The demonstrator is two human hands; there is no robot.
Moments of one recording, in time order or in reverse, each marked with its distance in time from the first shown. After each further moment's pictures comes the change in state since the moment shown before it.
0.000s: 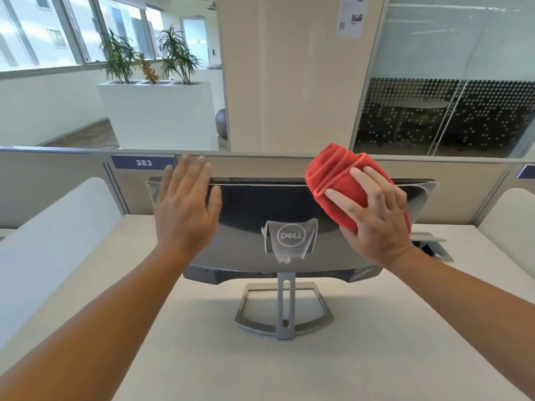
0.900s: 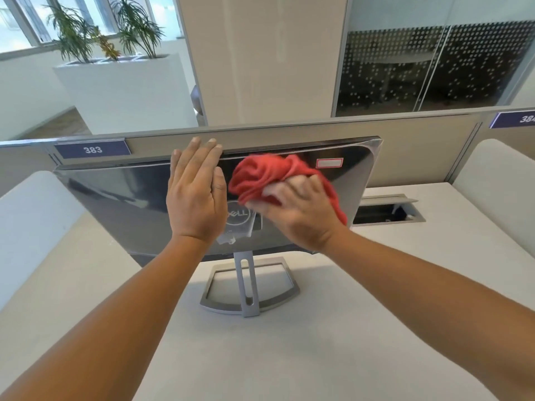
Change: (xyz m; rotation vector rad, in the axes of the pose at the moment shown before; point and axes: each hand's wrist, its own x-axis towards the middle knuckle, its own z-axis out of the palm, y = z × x) left_hand -0.002 0.114 0.055 -0.262 0.120 0.042; right_hand -0.027 -0.015 0.034 0.117 0.121 -0.175
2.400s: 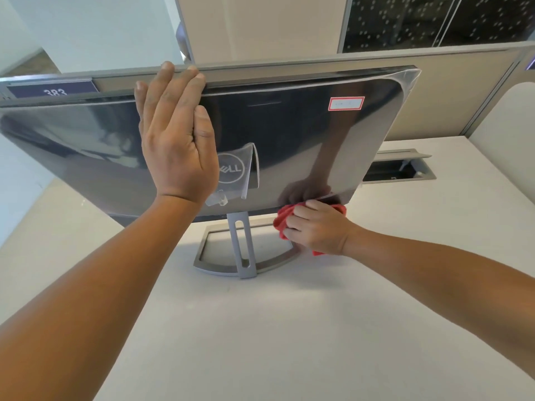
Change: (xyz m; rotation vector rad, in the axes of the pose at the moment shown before) left_hand -0.007 -0.002 0.017 -0.060 0.158 -0.019; right_hand -0.133 -0.011 0.031 0.156 -0.580 -0.369
